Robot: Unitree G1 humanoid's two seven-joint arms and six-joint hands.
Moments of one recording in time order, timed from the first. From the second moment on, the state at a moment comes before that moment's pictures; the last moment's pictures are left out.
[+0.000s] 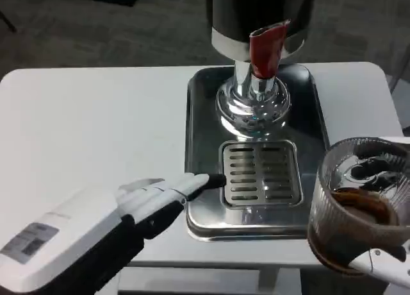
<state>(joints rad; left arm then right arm) 0.37 0.59 0.42 -0.93 0.08 -0.18 -0.58 0.42 -0.17 -0.19 -0.89 -0.13 -0.08 0.15</state>
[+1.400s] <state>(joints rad) 0.42 0.61 0.51 -0.95 0.09 -0.18 -0.62 0.32 -0.25 -0.04 -0.87 -0.37 -0.03 0.19</state>
